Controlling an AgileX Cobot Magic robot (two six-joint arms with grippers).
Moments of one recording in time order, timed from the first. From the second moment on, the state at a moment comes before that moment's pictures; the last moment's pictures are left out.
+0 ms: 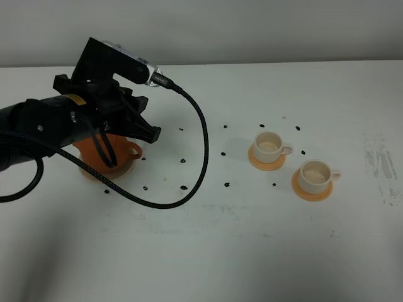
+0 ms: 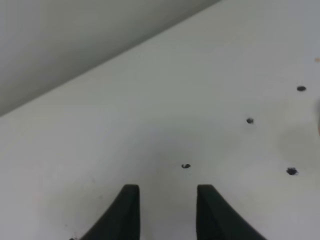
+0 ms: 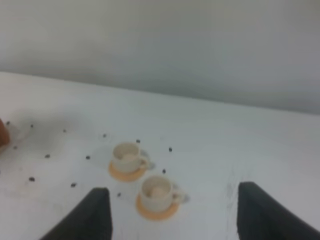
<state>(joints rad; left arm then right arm) -0.44 1.60 -0.90 -0.57 -0.16 0.75 0.04 0.11 -0.70 0.17 0.98 -0.14</state>
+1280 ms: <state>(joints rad) -0.45 1.67 -0.98 -0.67 0.02 0.74 -0.09 0.00 -0.52 0.11 1.12 -0.04</state>
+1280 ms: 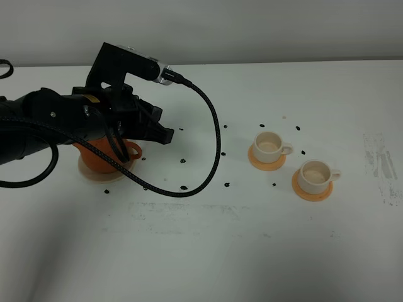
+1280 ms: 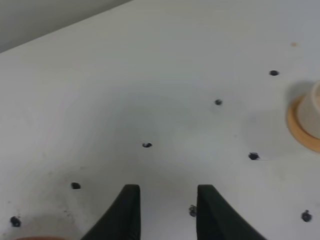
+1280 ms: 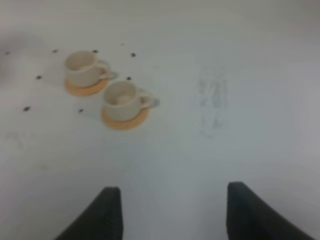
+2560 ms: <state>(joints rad) -0.35 1.75 -1.23 -0.04 0.44 0.05 -0.16 0.00 -0.52 0.18 1.10 -0.04</state>
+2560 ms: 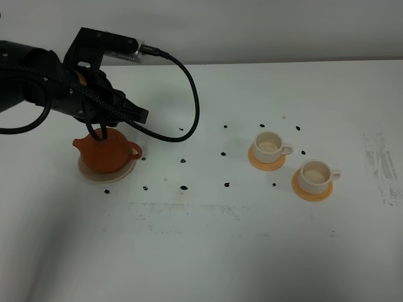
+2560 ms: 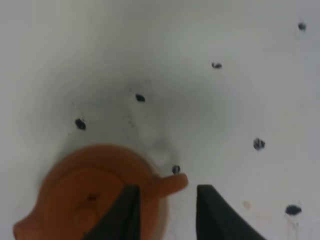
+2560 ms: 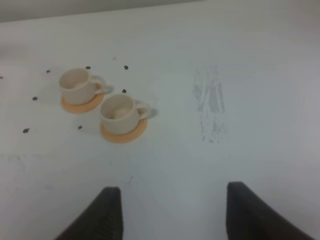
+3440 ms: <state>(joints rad) -0.40 2.00 -1.36 -0.11 0.44 0.04 -0.16 0.00 -0.52 0.18 1.10 -0.04</state>
